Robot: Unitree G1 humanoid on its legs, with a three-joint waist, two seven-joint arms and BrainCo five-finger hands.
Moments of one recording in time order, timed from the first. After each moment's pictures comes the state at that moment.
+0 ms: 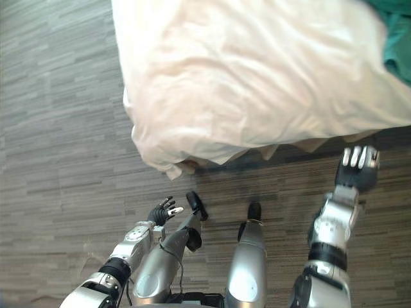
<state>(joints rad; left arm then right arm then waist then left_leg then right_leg) -0.25 0.04 -0.14 0.84 -0.29 0.01 -0.08 -0.19 -0.26 -0.60 0.50 1.23 -0.21 0.35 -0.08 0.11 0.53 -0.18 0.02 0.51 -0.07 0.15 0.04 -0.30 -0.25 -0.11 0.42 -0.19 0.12</state>
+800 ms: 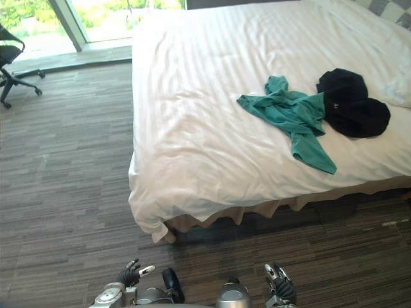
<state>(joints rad) 0.07 0.09 0.02 0.98 -0.11 -0.01 0.03 0.16 -0.05 -0.42 0.94 0.43 -0.30 0.28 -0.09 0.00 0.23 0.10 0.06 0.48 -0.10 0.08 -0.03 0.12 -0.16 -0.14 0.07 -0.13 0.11</state>
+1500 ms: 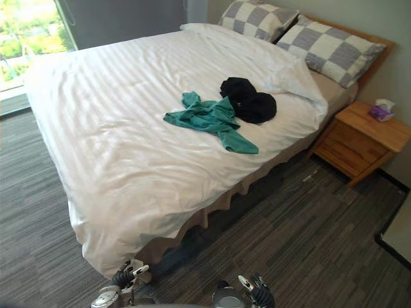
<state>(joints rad) 0.07 0.07 0.10 1.01 -0.15 -0.05 0.05 0.20 -0.03 -0.27 0.95 0.21 -0.17 0.23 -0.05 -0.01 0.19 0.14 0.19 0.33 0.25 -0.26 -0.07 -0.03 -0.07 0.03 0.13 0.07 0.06</state>
